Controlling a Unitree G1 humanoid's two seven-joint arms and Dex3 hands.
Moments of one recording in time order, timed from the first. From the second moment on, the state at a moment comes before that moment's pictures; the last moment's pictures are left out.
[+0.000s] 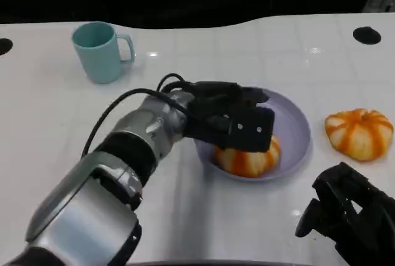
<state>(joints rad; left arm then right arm) -1.06 -0.04 -0.52 1.23 0.58 -0.31 -0.28 0.28 0.00 -0.06 -0.43 0.55 0.48 0.16</state>
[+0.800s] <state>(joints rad) -0.65 -0.05 0.05 0.70 -0.24 -0.04 -0.50 0.27 0.01 -0.07 -0.42 0.55 0.48 0.16</state>
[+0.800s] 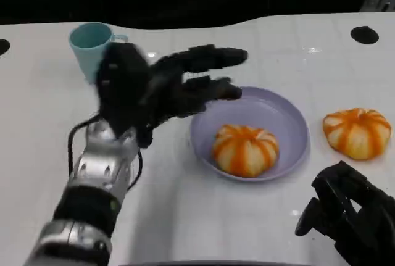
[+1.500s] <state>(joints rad) -0.04 -0.16 0.12 -0.12 -0.57 0.48 -0.28 0.28 0.00 -0.07 -0.43 0.55 0.49 0.16</state>
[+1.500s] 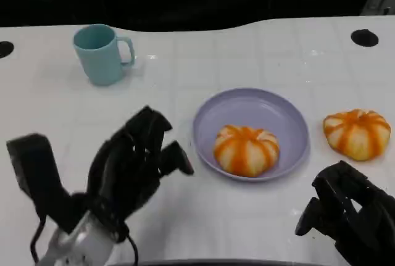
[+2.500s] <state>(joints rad) 0.12 -0.15 0.11 -0.24 -0.61 0.53 -0.18 0.28 0.00 -0.07 -0.43 0.55 0.49 0.17</state>
